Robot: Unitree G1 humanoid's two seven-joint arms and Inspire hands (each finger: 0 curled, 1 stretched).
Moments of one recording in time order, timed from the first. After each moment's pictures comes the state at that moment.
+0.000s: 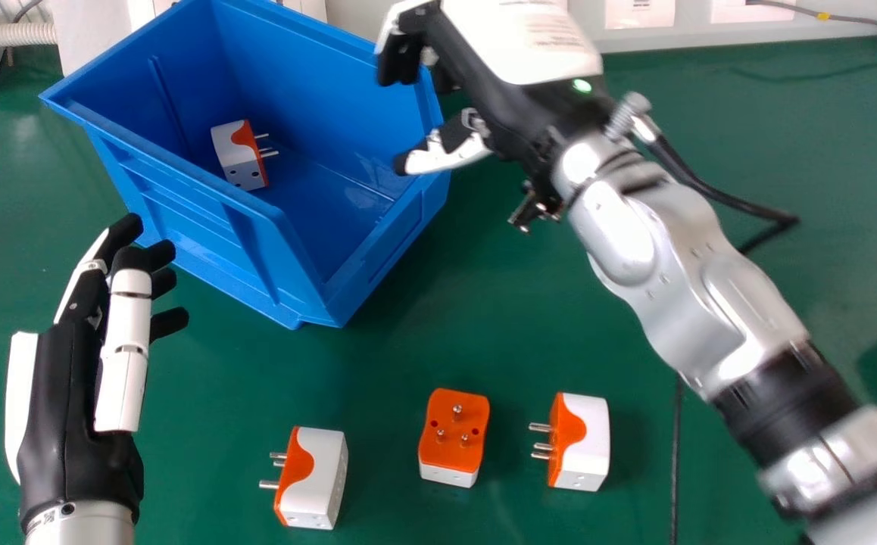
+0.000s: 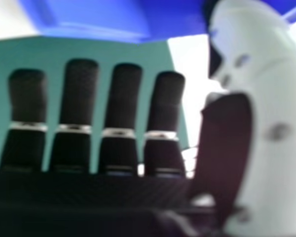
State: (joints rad) left arm 0.36 0.02 0.20 -0.51 -0.01 0.09 0.04; right arm -0.77 -0.24 0.37 0.31 -0.75 -0.03 -0.06
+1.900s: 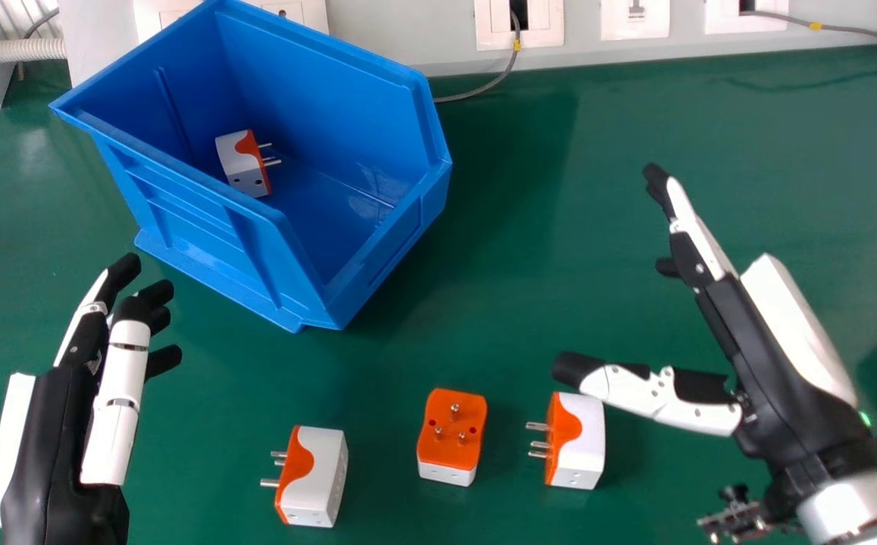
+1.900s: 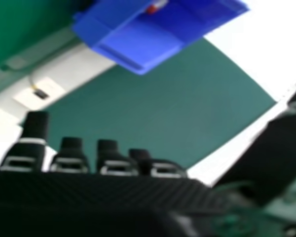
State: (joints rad) left arm 0.45 0.06 0.22 -0.47 -0.06 -0.01 -0.06; right arm 0.27 -0.32 0.03 -0.41 -0.36 -0.10 0.11
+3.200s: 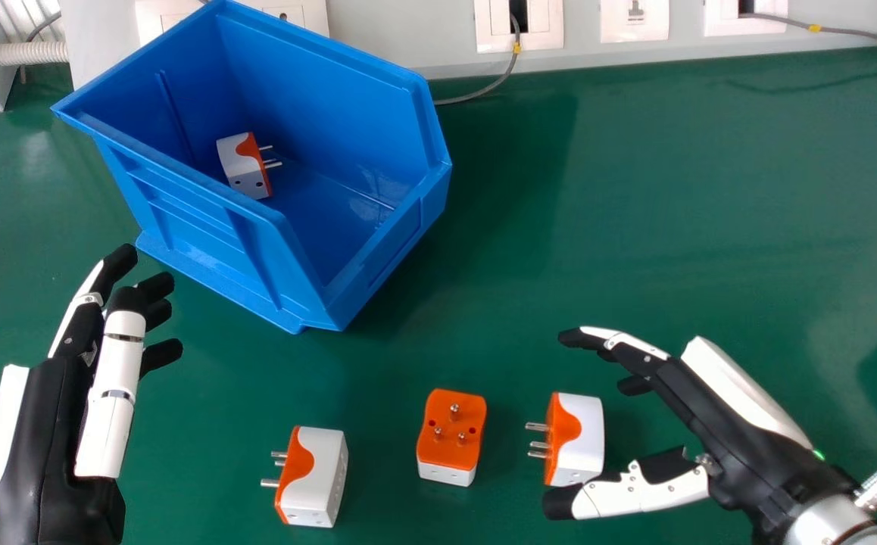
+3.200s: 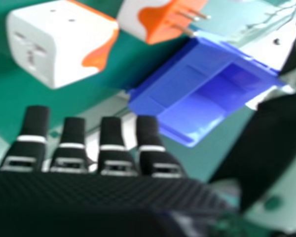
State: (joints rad) left arm 0.45 0.06 0.23 -0.51 -0.06 0.03 -0.06; right arm 0.21 -0.40 0.10 -0.31 -0.37 0.02 0.29
